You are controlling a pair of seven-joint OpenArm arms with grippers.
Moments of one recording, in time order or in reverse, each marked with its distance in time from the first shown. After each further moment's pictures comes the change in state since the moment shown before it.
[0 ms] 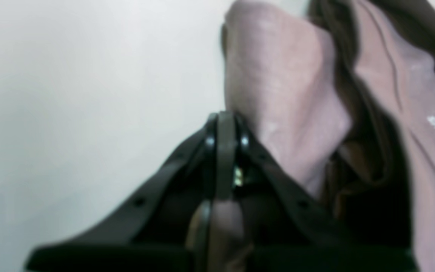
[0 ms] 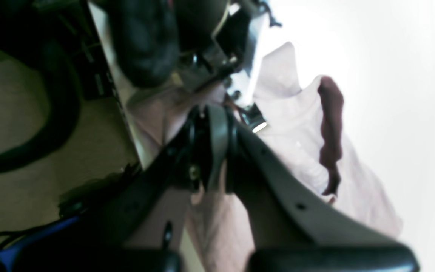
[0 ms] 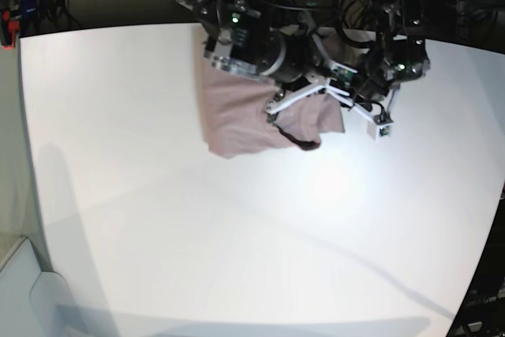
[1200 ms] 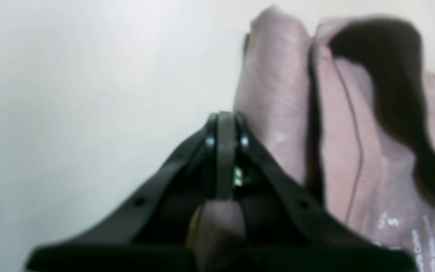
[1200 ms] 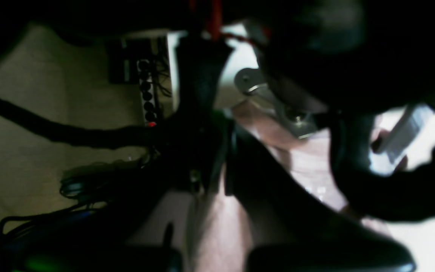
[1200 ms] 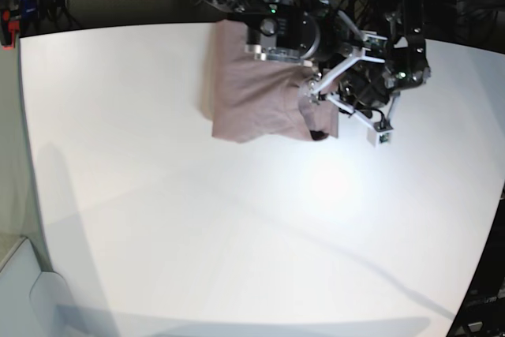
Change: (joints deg) left arm -2.3 -0.3 0.0 -1.8 -0.2 -0.4 0.4; right arm 3.4 0.0 -10.6 -8.9 -0.1 0.0 2.3
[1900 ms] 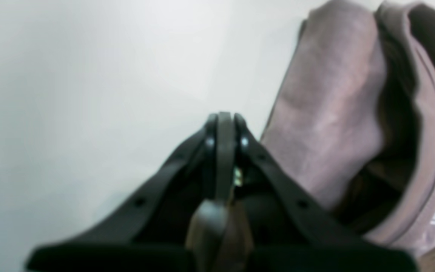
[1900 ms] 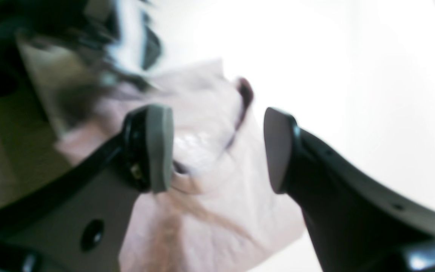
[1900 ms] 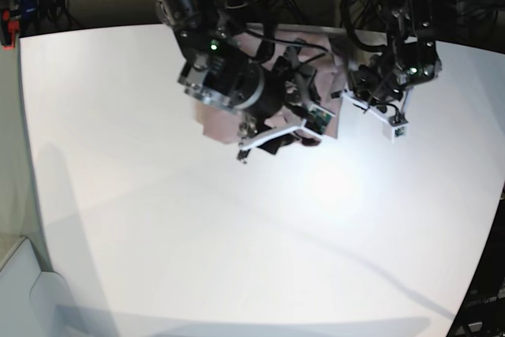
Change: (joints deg) left arm 1.0 0.0 -4.5 2.9 1.2 0.6 2.3; right arm 1.2 -0.4 18.0 10.9 0.2 0.2 -2.4
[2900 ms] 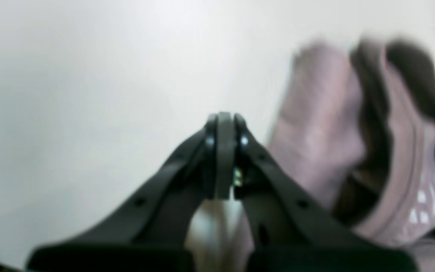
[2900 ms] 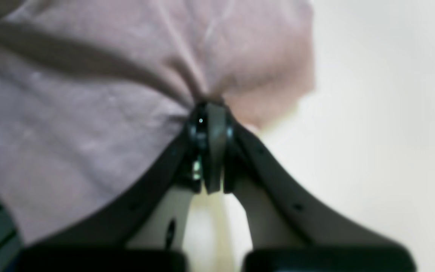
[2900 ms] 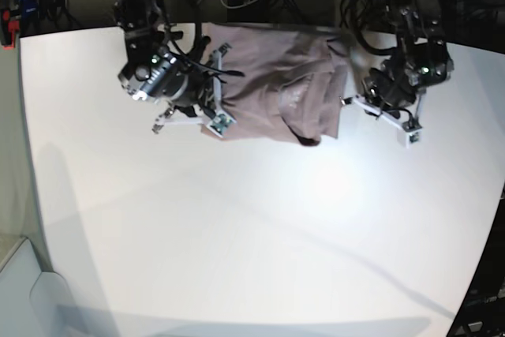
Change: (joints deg) left arm 0.3 -1.0 -4.3 5.8 0.2 0.0 1.0; right arm -4.2 7.3 20.1 -14.0 0.0 0.0 6.8
